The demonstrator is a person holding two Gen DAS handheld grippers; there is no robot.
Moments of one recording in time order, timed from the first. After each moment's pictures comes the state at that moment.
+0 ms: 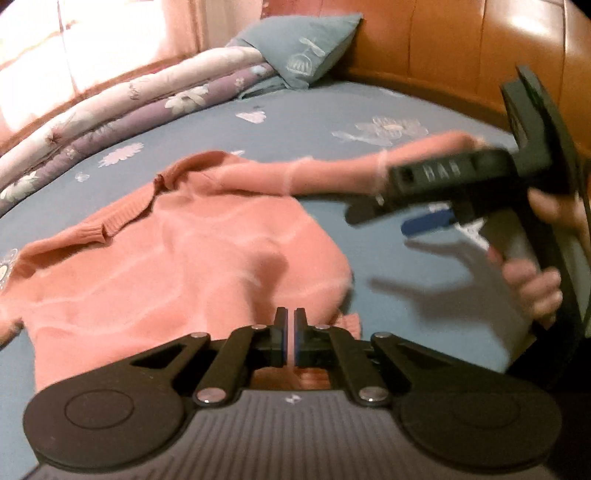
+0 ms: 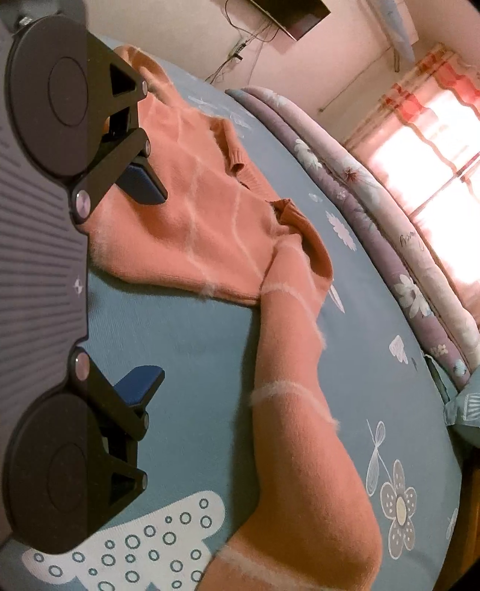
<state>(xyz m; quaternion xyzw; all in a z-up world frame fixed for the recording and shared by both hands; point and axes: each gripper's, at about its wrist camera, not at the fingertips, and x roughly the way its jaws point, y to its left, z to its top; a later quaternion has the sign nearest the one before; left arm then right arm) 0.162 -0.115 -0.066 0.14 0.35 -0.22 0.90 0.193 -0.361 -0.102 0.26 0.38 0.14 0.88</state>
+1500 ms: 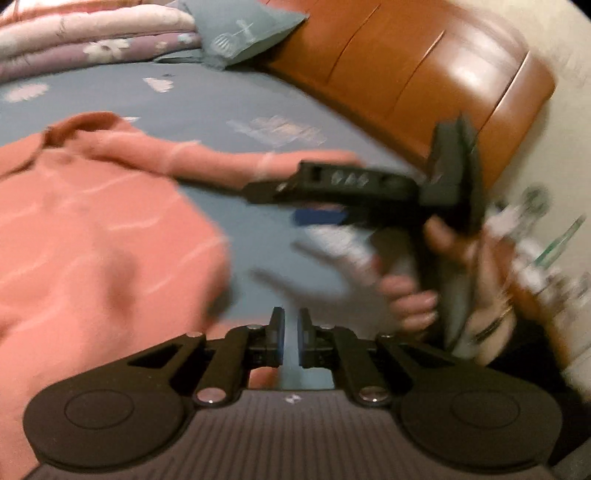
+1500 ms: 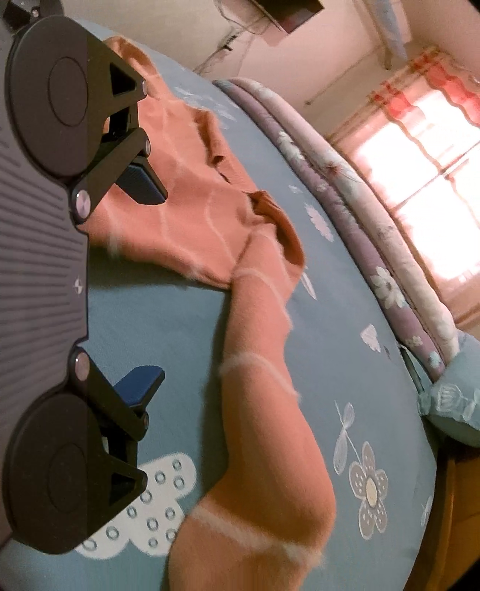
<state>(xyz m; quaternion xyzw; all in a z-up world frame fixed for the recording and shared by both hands) 0.160 -0.127 -0.058 -0.02 0.41 -0.40 0.82 0.180 -0.387 -0.087 0.26 0.34 0.11 0.90</state>
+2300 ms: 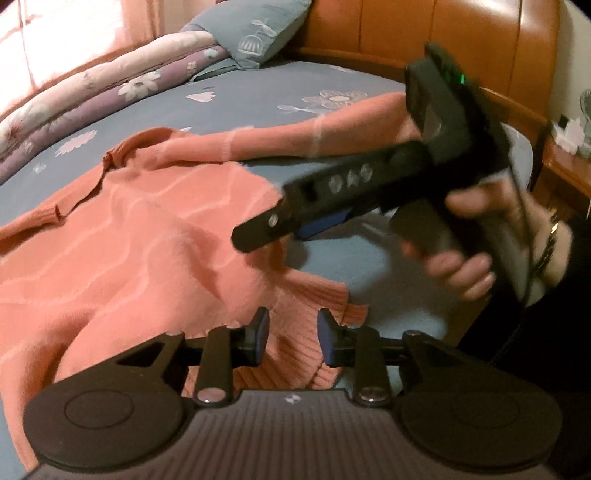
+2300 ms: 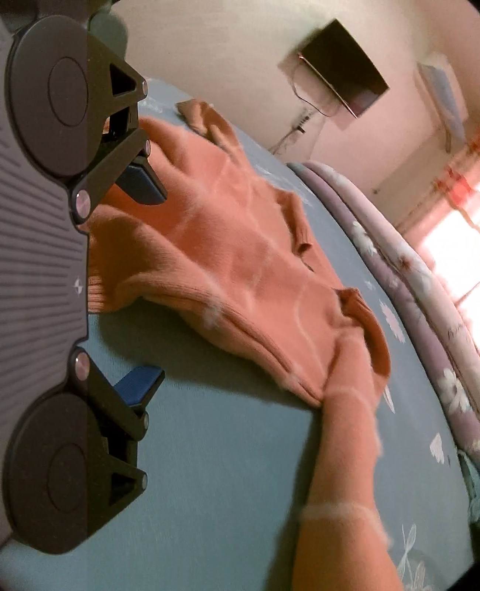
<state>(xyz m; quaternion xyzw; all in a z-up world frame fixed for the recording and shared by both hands) 0.113 -0.122 -0.081 0.15 0.38 -0.29 0.87 0.192 -0.319 -0.133 0.22 0.38 0.30 0.85</state>
